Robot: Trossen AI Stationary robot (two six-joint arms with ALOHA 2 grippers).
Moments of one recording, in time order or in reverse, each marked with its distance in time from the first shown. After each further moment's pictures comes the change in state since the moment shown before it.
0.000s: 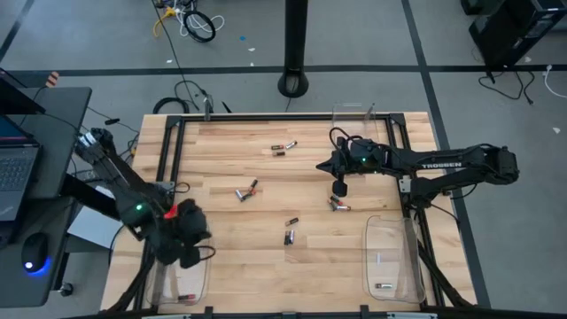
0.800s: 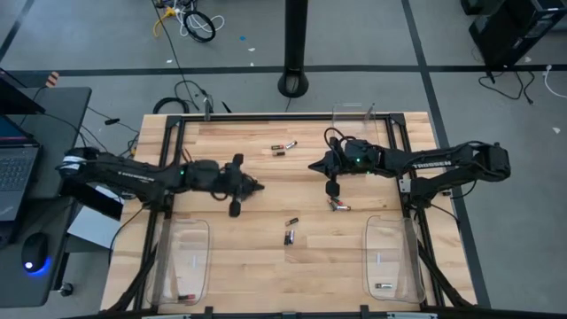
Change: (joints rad) left arm 0.848 0.006 -0.442 1.296 0.446 1.057; right arm -0.002 0.096 0.000 0.172 -0.026 -0.007
